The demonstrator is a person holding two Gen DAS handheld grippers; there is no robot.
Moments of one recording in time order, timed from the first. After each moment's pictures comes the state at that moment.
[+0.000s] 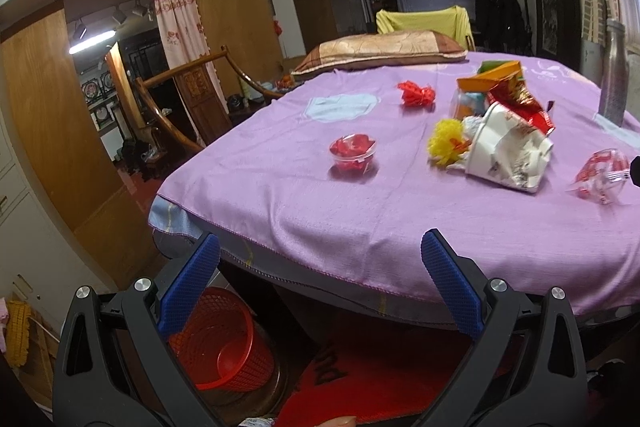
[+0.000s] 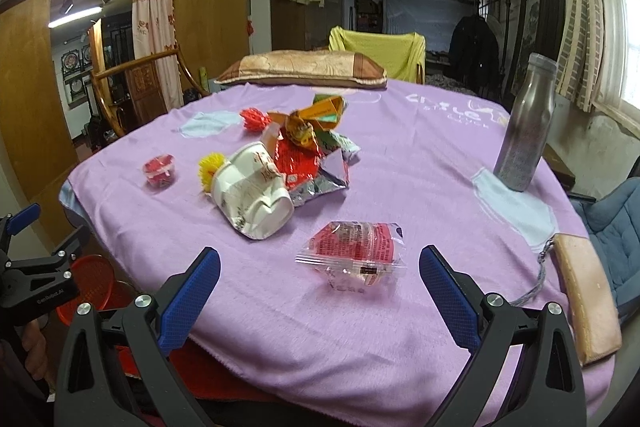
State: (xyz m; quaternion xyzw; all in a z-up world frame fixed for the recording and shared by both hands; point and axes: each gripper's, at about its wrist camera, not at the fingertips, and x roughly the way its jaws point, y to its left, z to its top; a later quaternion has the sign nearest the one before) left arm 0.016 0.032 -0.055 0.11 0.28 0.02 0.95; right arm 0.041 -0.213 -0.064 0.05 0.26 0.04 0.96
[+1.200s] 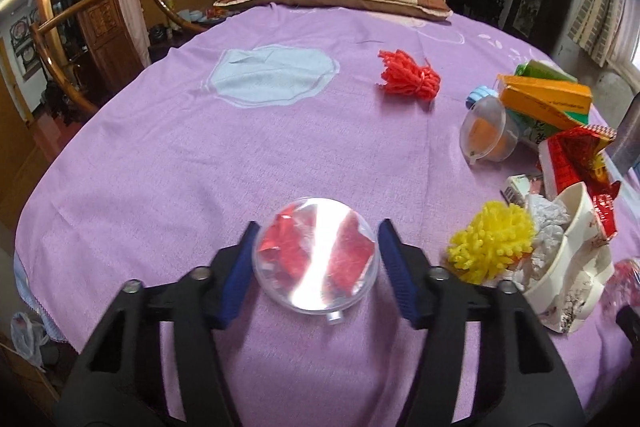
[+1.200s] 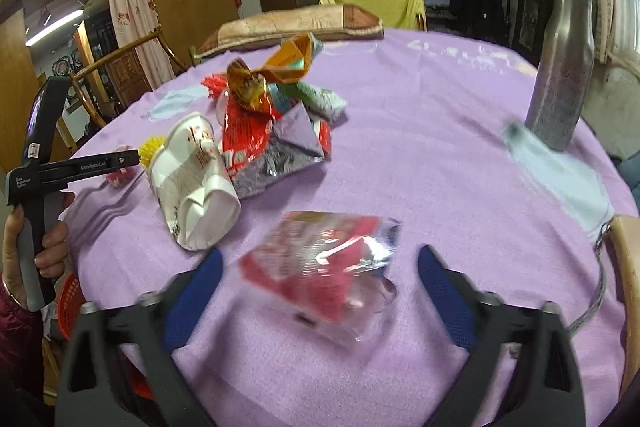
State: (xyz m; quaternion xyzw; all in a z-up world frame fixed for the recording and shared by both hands) left arm 0.213 0.026 -0.077 0.03 0.41 -0.11 0.90; right arm 0.123 -0.242 -0.107 0.09 0.32 0.05 0.94
